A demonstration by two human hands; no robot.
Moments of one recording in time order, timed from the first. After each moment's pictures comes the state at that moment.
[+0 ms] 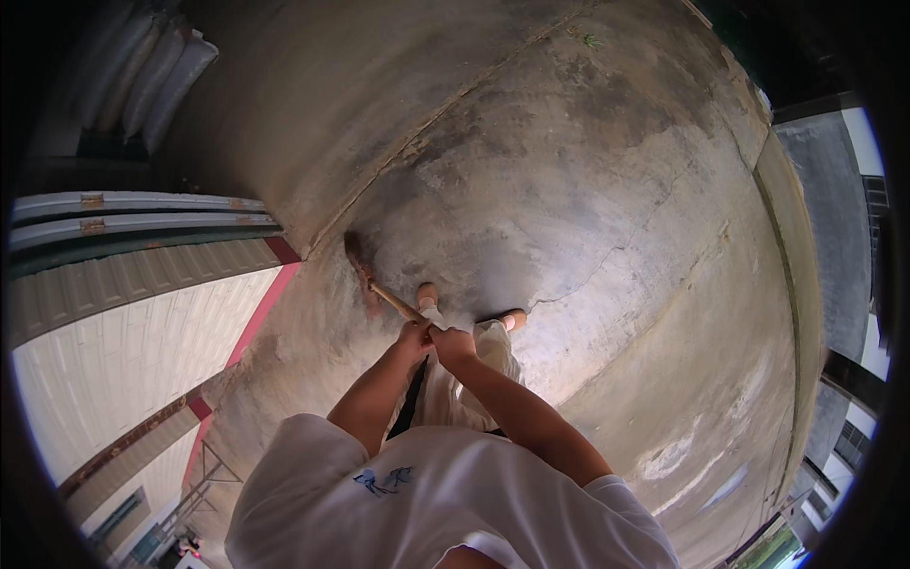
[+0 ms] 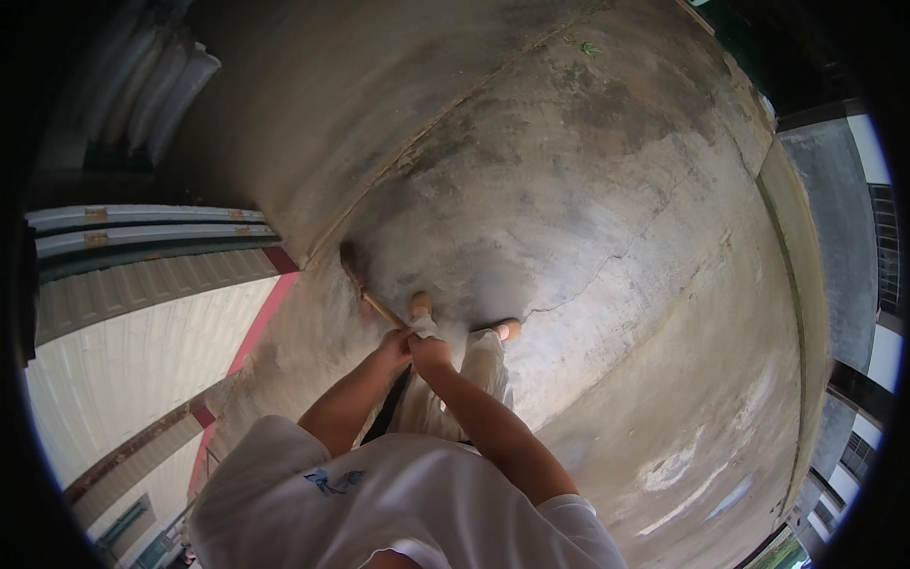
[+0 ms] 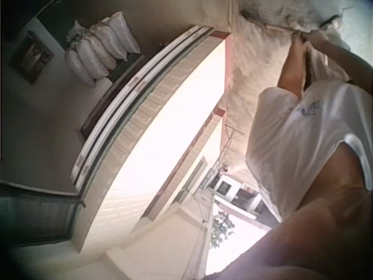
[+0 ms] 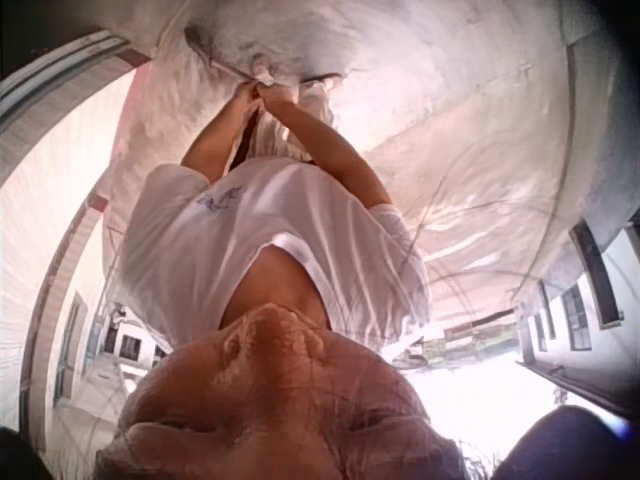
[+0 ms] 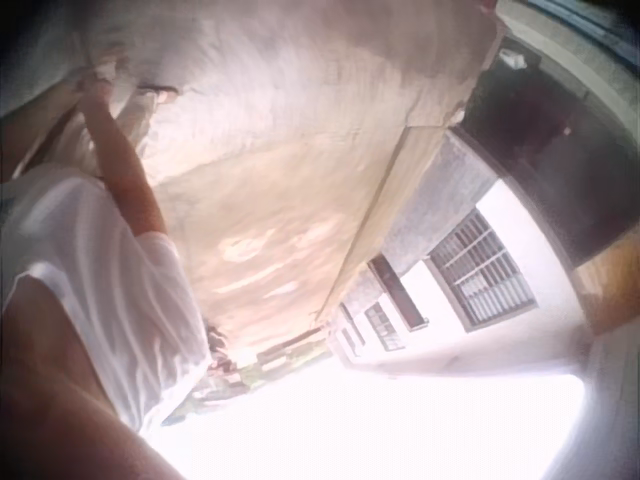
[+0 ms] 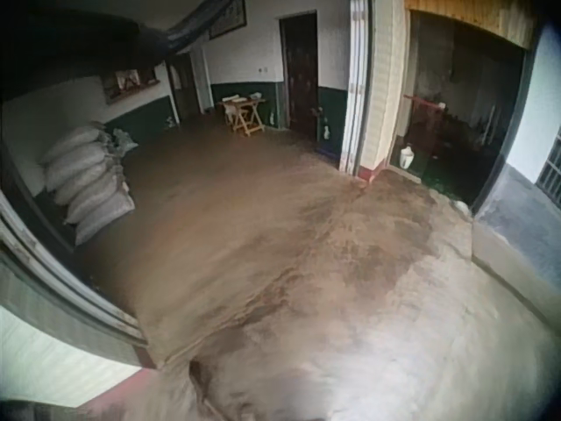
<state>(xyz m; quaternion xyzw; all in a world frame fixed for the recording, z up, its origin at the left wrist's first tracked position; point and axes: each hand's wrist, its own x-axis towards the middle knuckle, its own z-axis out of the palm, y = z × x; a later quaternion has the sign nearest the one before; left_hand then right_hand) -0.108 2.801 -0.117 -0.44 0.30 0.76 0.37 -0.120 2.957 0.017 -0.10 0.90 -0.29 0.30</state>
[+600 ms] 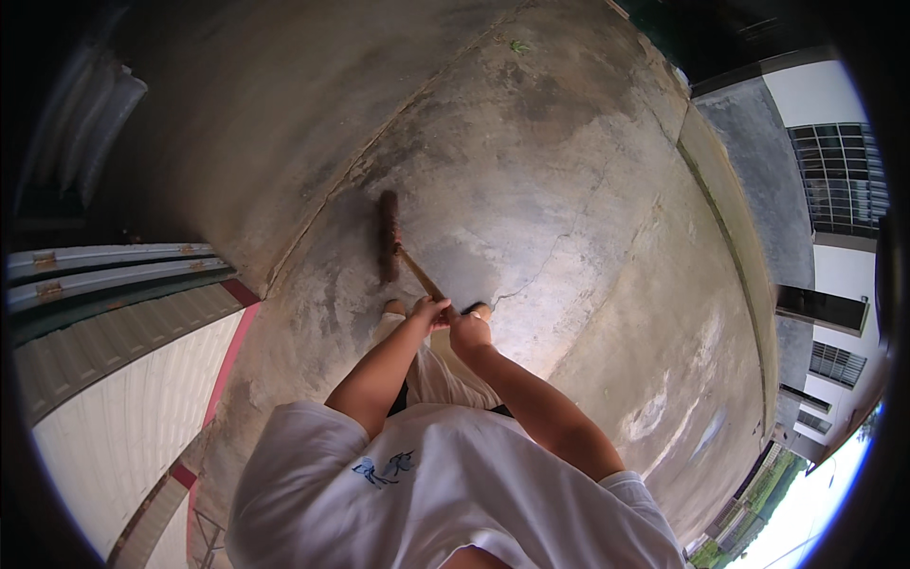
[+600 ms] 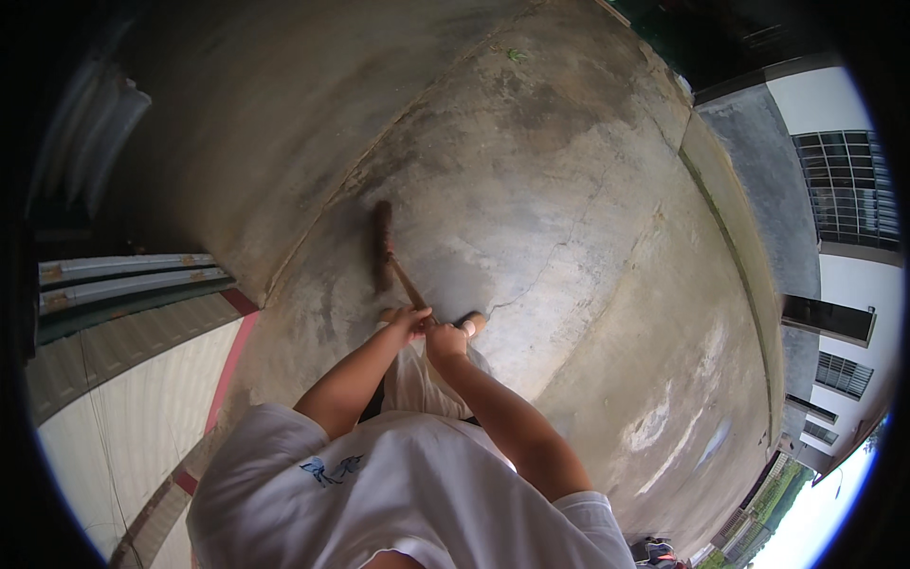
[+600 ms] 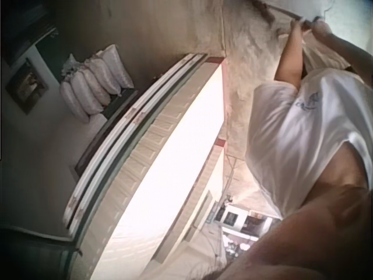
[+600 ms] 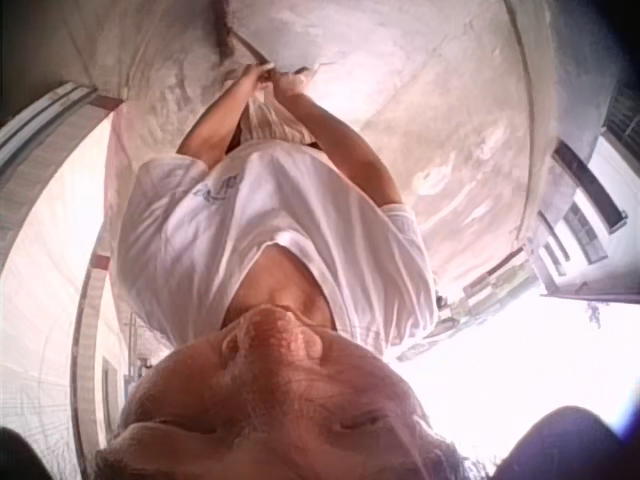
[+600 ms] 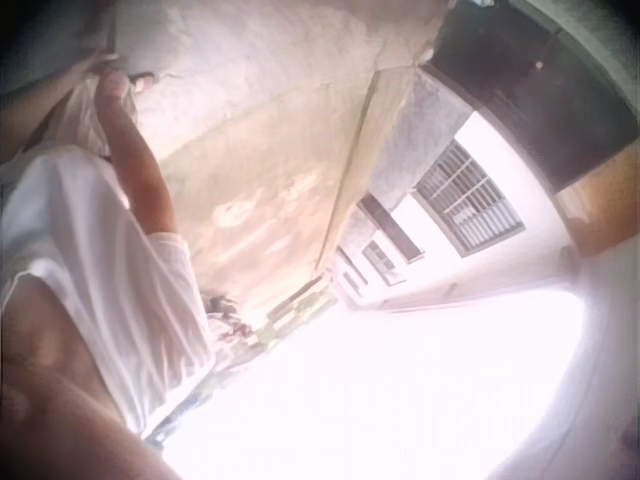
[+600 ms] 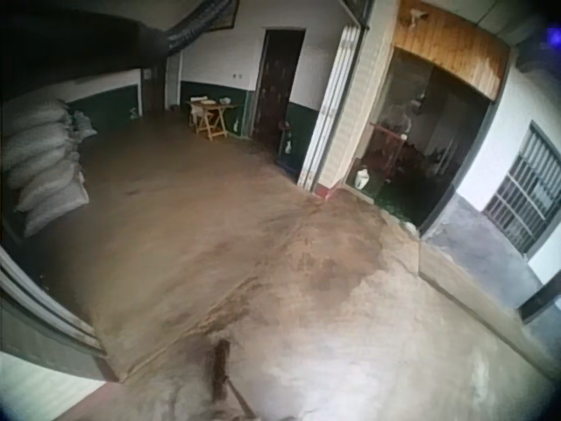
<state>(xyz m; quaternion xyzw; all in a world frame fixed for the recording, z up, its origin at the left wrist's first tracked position) -0.212 2.854 -0.067 -0.28 0.45 0.65 0.55 -0.164 2.951 0.063 0.09 0.94 -0.15 0.30</state>
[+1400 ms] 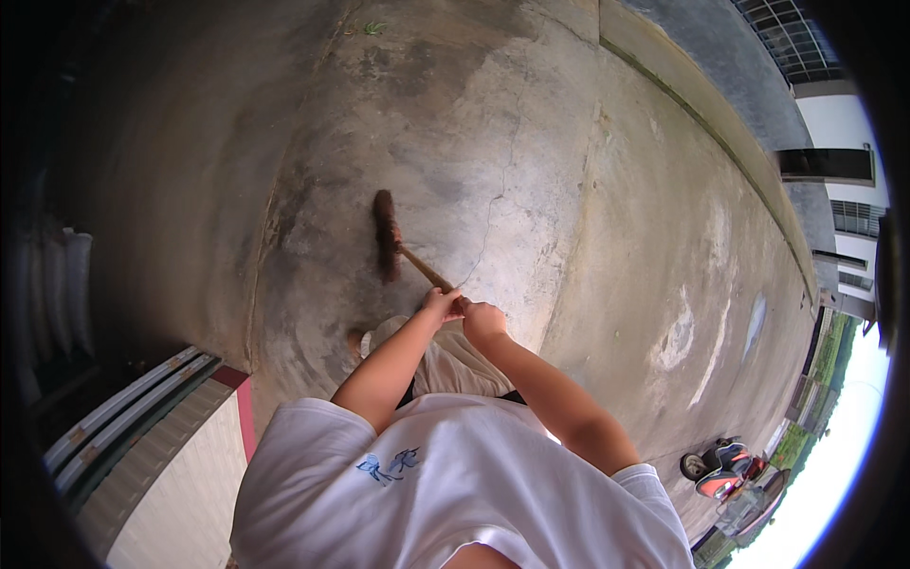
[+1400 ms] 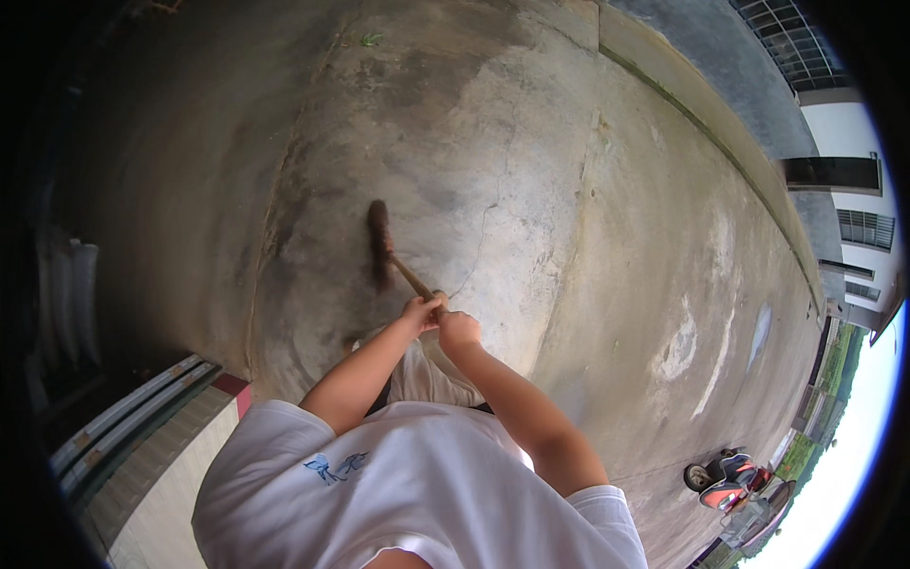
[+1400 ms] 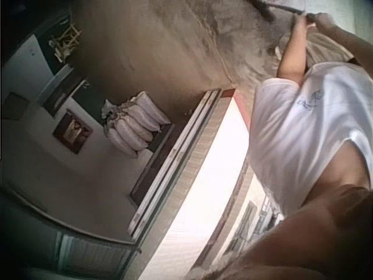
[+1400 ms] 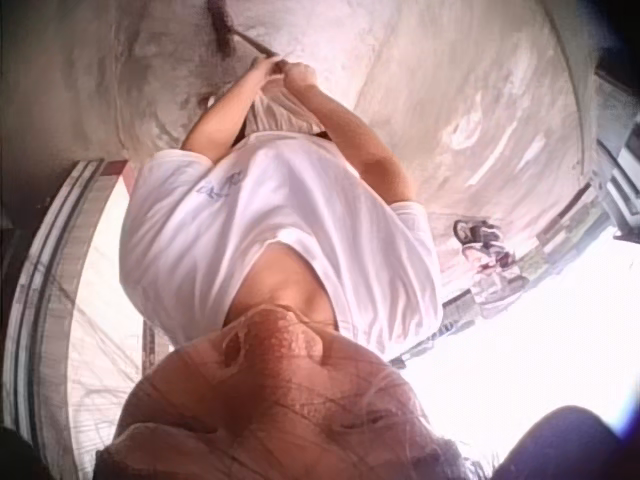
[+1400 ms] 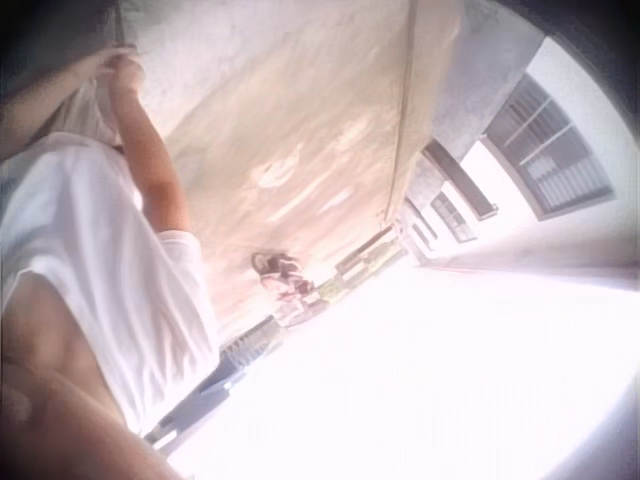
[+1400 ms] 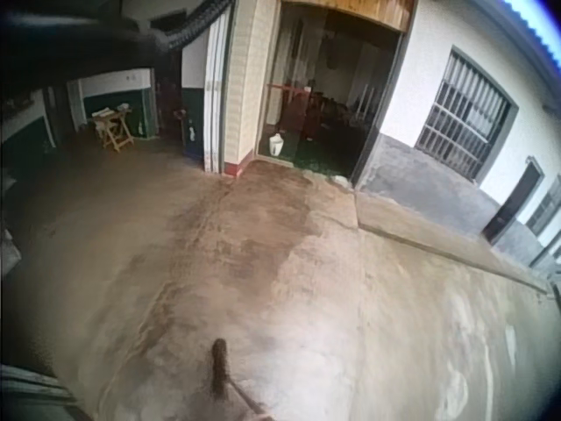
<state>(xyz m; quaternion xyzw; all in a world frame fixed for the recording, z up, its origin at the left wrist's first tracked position) -0.164 3.189 -0.071 -0.22 0.53 0.52 0.63 -0.086 3.265 0.051 0.29 0.88 -0.22 0.29</state>
